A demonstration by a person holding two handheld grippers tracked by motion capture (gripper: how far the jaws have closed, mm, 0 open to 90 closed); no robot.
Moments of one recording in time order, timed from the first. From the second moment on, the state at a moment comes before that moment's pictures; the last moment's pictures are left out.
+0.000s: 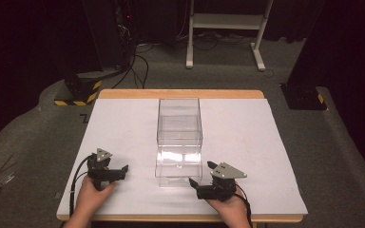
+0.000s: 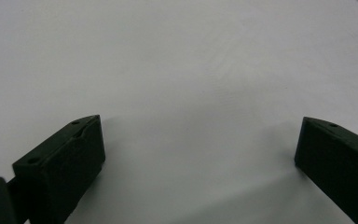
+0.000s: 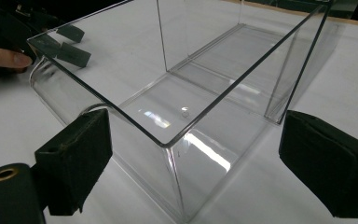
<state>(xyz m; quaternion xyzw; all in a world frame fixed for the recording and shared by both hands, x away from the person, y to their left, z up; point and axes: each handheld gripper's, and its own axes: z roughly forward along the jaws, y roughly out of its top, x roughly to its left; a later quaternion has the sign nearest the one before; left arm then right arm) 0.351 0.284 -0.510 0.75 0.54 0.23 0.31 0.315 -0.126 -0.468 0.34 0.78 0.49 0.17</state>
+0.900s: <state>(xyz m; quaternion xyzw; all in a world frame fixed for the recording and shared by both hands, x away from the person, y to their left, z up) 0.351 0.284 -0.510 0.75 0.54 0.22 0.31 0.343 -0.122 -0.469 0.35 0.77 0.50 0.19</state>
